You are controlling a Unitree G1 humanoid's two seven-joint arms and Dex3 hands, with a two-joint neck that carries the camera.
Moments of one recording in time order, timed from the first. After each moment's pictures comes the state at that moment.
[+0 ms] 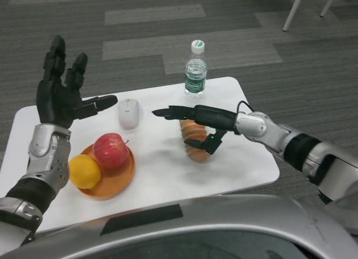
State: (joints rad) left arm -0.46 0.29 -0.45 0.74 -0.80 -0.77 -0.19; right arm -0.32 -0.68 0.65 0.46 0.13 -0.69 0.27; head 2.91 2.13
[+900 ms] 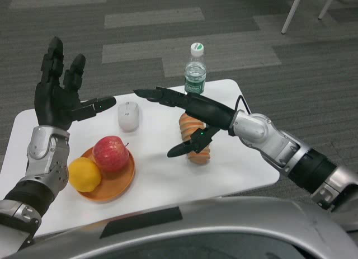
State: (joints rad) left arm -0.46 0.29 -0.45 0.75 -0.81 -0.78 -0.19; right arm -0.11 -0.66 0.41 -0.11 0.04 -0.38 0.22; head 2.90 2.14
